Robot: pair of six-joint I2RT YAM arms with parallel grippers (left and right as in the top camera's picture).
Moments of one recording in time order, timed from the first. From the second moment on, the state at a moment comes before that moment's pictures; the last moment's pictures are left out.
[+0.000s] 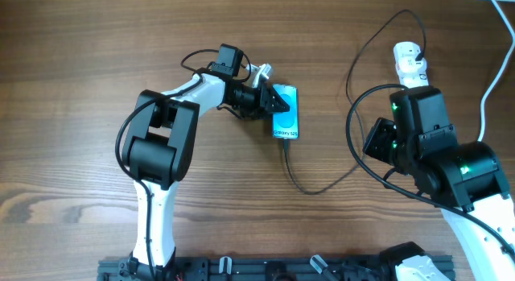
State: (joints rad) left arm -0.33 2.29 1.45 -0.40 0.97 -0.34; right arm 0.30 1.08 1.20 -1.19 0.11 0.67
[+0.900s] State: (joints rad) left arm -0.08 2.02 1.48 -0.91 0.57 -0.28; right arm 0.30 1.08 1.20 -1.26 0.14 0.66
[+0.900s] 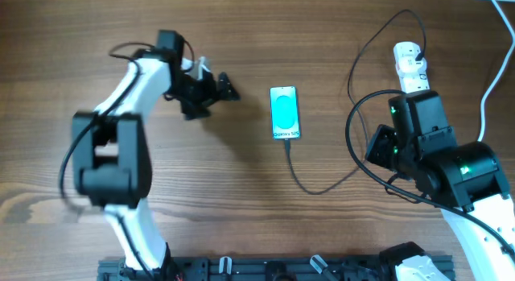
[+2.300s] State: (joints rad) left arm -0.04 0.30 1.53 -1.59 0.01 -0.24; right arm 0.01 1.34 1.35 -0.96 0.48 0.78
